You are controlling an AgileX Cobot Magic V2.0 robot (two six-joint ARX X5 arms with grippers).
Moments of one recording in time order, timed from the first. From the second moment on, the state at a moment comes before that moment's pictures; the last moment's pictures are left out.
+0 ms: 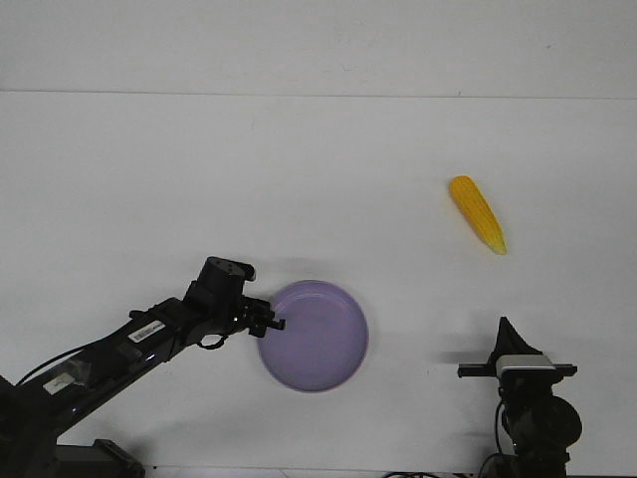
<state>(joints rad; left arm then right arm) -0.52 1.46 0.80 -0.16 0.23 -0.30 -0.09 0.00 0.02 -0.12 -0.10 -0.03</state>
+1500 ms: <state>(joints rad) -0.51 0.45 0.50 -0.25 -0.06 -0.25 -0.09 0.14 0.28 -0.14 -0.05 0.34</state>
